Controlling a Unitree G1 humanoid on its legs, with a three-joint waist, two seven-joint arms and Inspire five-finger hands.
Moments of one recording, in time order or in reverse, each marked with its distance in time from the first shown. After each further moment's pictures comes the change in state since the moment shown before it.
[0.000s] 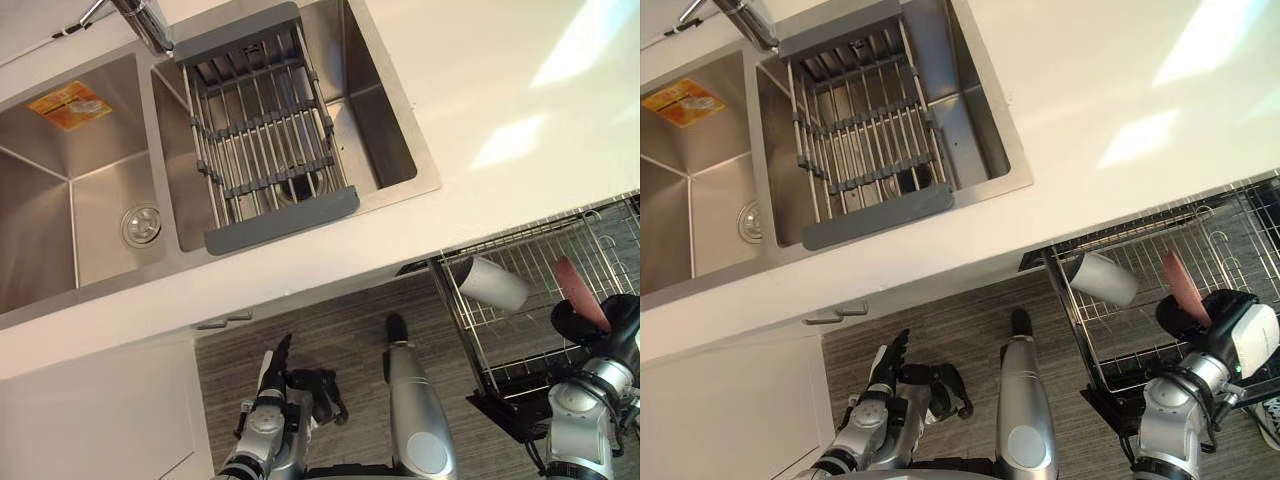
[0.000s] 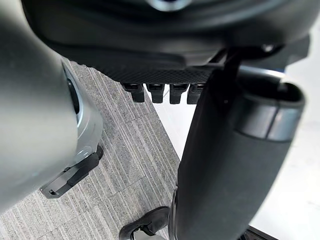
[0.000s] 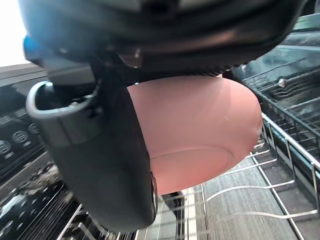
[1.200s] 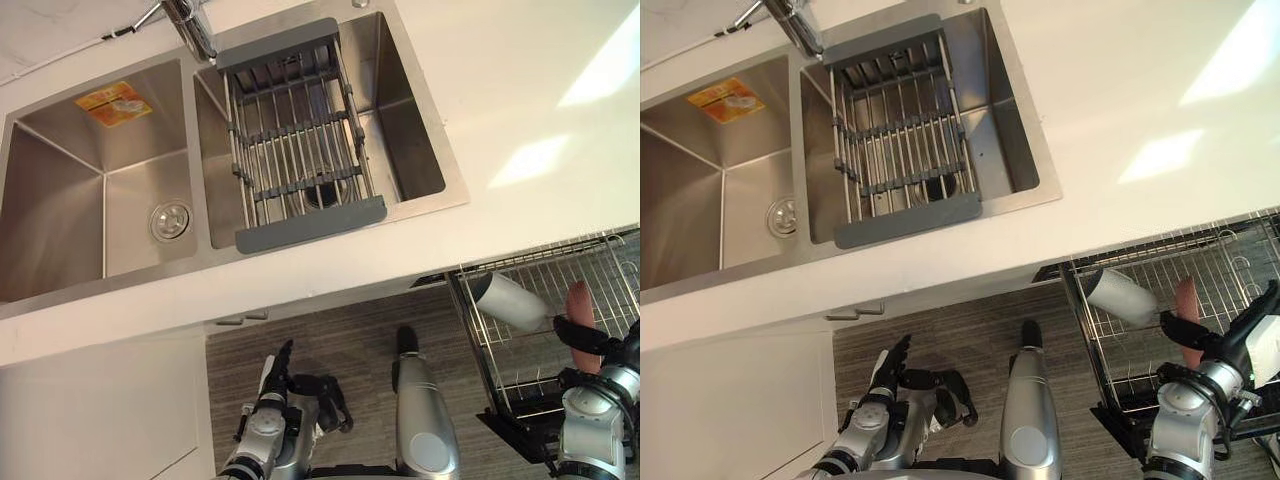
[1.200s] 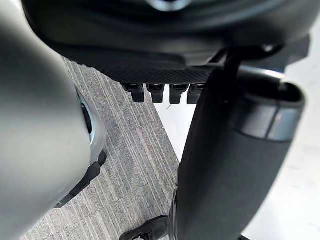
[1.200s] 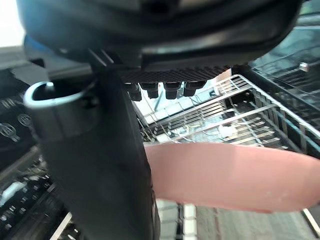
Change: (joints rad) left arm 0.002 0.010 -0.028 0.015 0.006 0.023 -0.002; right arm 0.009 -0.052 0.003 0.105 0.025 0.024 0.051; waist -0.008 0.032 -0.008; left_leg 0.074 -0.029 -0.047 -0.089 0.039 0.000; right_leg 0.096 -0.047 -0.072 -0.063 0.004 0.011
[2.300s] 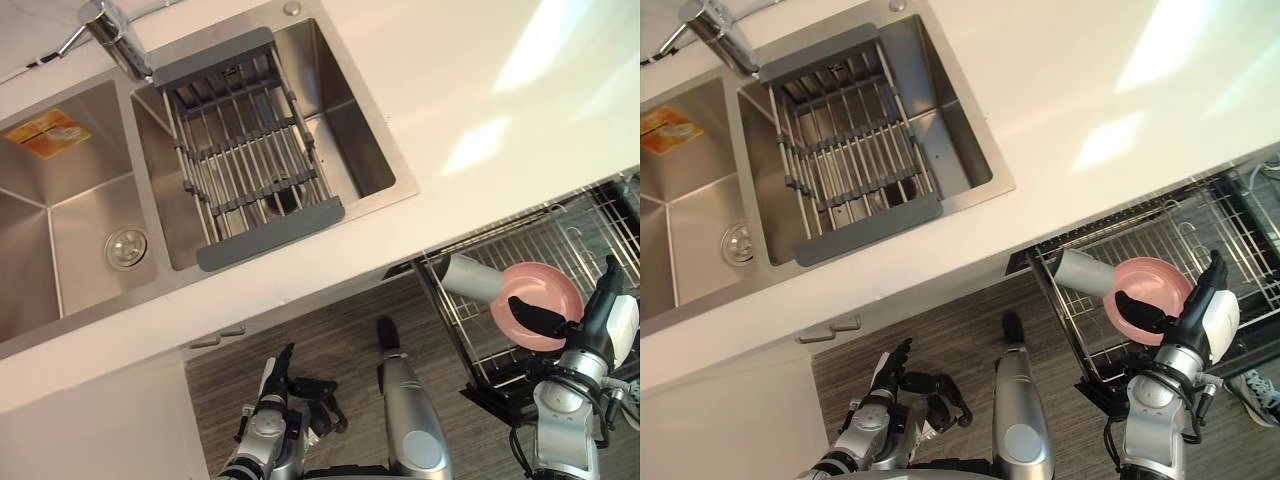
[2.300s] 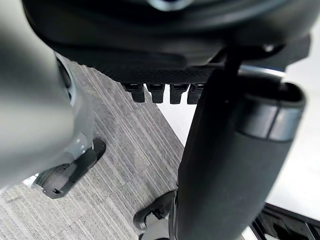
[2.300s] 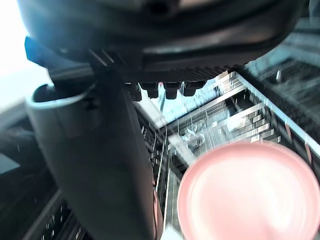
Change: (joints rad) left arm 0.008 0.000 0.013 -0.002 0.024 0.025 0.001; right arm 0.092 0.118 0.111 -0.297 0.011 -0.036 0.076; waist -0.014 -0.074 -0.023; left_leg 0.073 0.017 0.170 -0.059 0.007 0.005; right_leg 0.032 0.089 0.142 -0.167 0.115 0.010
